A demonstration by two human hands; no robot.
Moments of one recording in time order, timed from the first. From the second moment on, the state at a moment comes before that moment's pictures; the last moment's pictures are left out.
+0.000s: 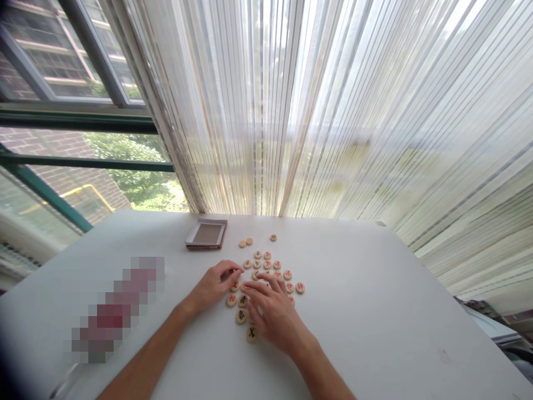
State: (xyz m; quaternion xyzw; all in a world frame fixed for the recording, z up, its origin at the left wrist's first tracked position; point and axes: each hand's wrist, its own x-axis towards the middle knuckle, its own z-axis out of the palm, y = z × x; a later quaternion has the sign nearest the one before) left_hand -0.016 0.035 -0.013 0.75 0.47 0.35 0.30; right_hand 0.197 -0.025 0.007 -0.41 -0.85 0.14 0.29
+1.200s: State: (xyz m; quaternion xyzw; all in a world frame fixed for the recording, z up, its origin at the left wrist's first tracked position) left_hand -0.036 0.039 -0.012 0.78 0.45 0.28 0.32; right_hand 0.198 -0.024 0.001 -0.42 -0.86 0.13 0.26
